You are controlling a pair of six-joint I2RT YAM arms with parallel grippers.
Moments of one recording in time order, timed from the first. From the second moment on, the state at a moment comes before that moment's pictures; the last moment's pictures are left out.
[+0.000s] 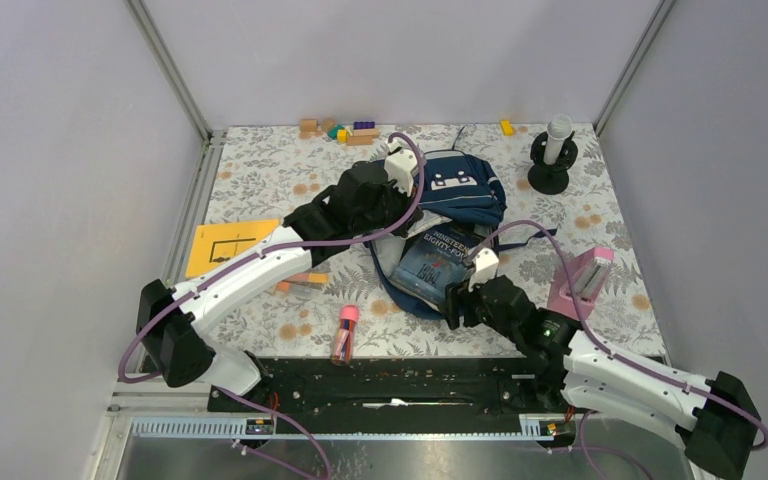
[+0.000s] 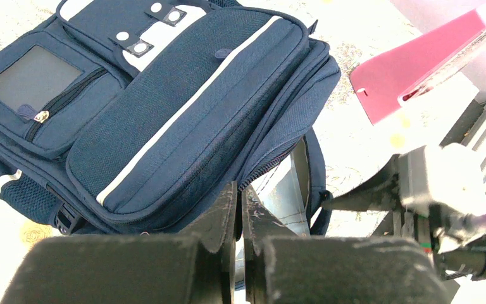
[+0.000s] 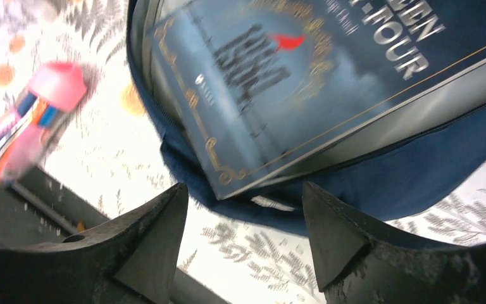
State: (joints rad) left arm -0.84 1.45 1.33 -0.31 0.05 -0.22; right arm 0.87 0.74 0.37 -0.16 0.21 0.37
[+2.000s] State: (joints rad) left arm -0.83 1.45 1.33 -0.31 0.03 -0.21; right arm 0.90 1.09 0.51 0.05 0.57 0.35
